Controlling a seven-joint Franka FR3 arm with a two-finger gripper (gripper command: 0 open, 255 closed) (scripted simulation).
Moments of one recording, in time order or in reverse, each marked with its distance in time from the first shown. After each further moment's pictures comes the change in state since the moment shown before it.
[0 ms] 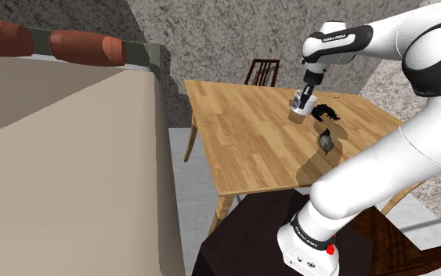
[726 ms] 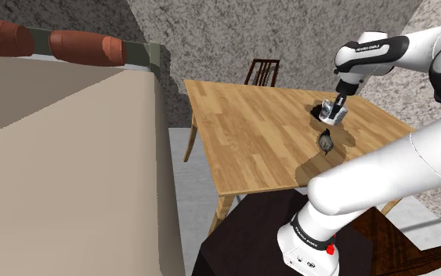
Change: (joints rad) arm -0.121 -0.122 -0.136 -0.076 -0.104 0.008 -0.202
